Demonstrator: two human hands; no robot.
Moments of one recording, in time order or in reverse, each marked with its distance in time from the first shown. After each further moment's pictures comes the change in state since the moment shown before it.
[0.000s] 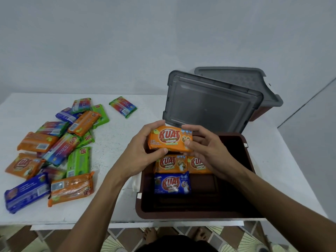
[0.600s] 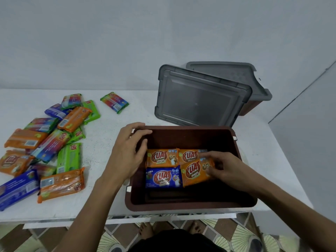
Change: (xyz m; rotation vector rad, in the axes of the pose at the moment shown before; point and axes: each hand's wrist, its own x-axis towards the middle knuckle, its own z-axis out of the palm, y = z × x) left_hand -0.005 -0.035 0.008 0.755 0.305 0.241; right_hand -0.059 0.017 -0.063 -0.825 -0.031 0.236
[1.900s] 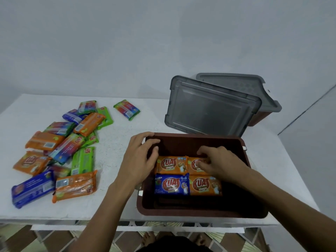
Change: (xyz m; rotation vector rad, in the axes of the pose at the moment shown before) left_hand -0.006 -0.004 0.003 0.033 -0.016 -0.082; right_hand 0.035 -0.055 0.007 -0.605 0.057 -0.041
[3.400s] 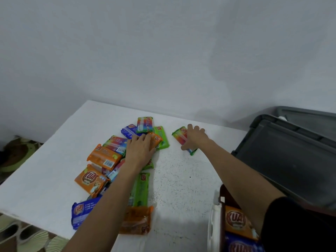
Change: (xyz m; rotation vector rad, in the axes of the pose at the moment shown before) left_hand 0.101 -0.229 -0.069 0.552 -0.183 -0.370; right_hand 0.319 -0.192 0.019 -0.140 -0.012 -0.056
